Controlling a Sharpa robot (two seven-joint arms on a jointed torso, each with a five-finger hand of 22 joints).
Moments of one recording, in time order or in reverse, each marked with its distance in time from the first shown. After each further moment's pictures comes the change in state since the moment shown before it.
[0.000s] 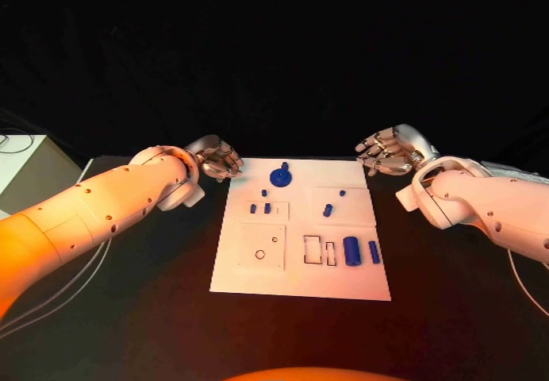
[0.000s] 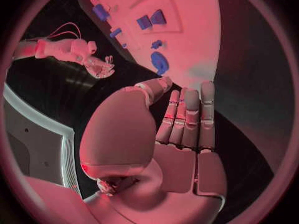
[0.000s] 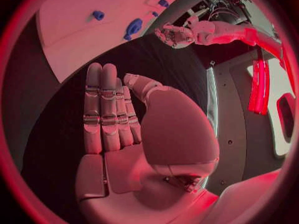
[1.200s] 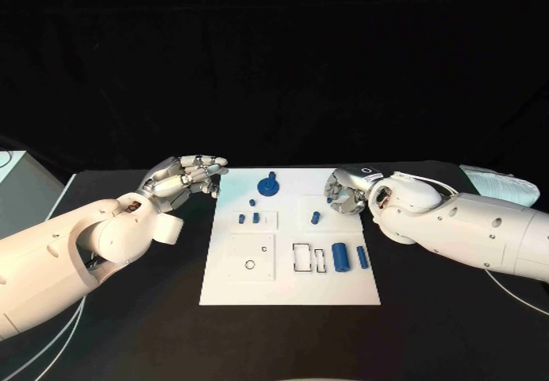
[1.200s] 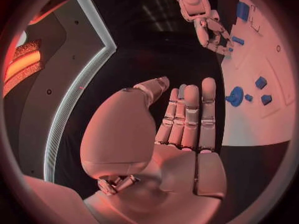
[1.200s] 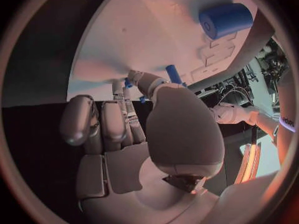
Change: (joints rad) left arm -0.217 -0.260 0.136 0.397 0.864 0.097 0.334; left_hand -0.012 0.014 -0.068 0.018 0.000 0.024 0.006 0.029 0.012 0.049 -0.015 0.036 0.019 0.014 -0.021 -0.067 -0.034 0.000 0.024 -0.023 -0.075 -0.060; right arm -0.043 0.094 -0.006 0.007 -0.794 0.229 -0.359; right_hand -0.068 -0.080 0.083 0.033 -0.070 0.015 -0.005 -0.058 0.018 -0.067 0.010 -0.090 -0.007 0.008 -0.001 0.860 0.609 -0.070 0.132 0.011 0.781 0.782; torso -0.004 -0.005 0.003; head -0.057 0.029
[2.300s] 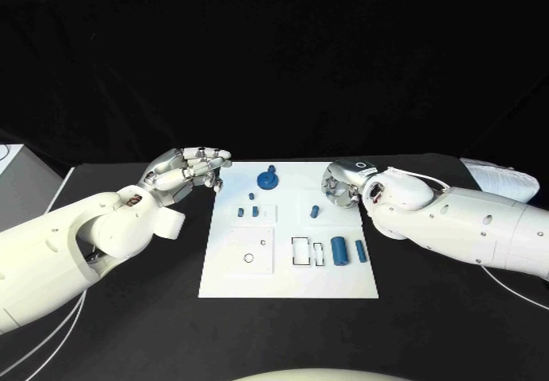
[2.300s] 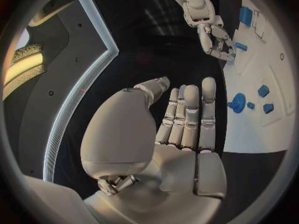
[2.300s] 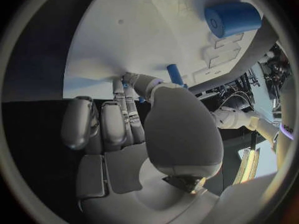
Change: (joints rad) left arm -0.004 -0.003 0.004 0.026 -0.023 0.013 0.006; left_hand 0.005 0.005 -0.006 0.000 0.000 0.004 -0.004 0.011 0.004 -0.008 0.001 -0.009 -0.002 0.004 0.004 0.000 0.003 0.000 0.018 0.004 0.000 0.000; right arm -0.013 0.024 0.001 0.002 -0.055 -0.024 -0.046; right_hand 0.047 0.059 0.083 -0.022 -0.034 0.094 -0.025 0.046 0.049 0.085 -0.021 0.016 0.024 -0.003 -0.011 0.030 -0.018 0.000 -0.004 -0.004 0.043 0.060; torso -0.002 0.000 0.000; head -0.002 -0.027
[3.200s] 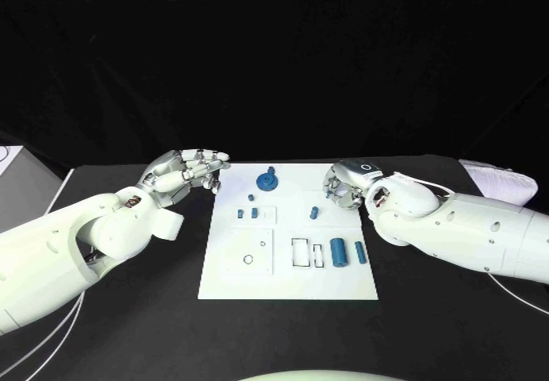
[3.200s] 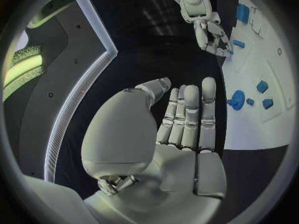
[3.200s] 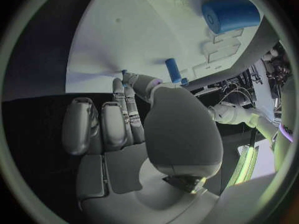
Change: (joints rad) left arm 0.000 0.004 0.000 -0.018 -0.017 0.002 -0.001; left_hand 0.009 0.009 0.005 -0.004 0.000 0.000 0.000 0.000 -0.001 0.000 0.000 -0.005 -0.001 0.000 0.000 0.000 0.001 0.000 0.000 0.000 0.000 0.000; right arm -0.011 -0.037 0.000 0.051 0.003 -0.088 -0.029; right_hand 0.005 0.018 0.017 -0.020 0.014 0.011 -0.004 0.013 0.018 0.016 0.010 -0.009 0.007 0.000 -0.007 0.014 0.003 -0.016 0.011 -0.011 0.038 0.042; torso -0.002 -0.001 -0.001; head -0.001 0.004
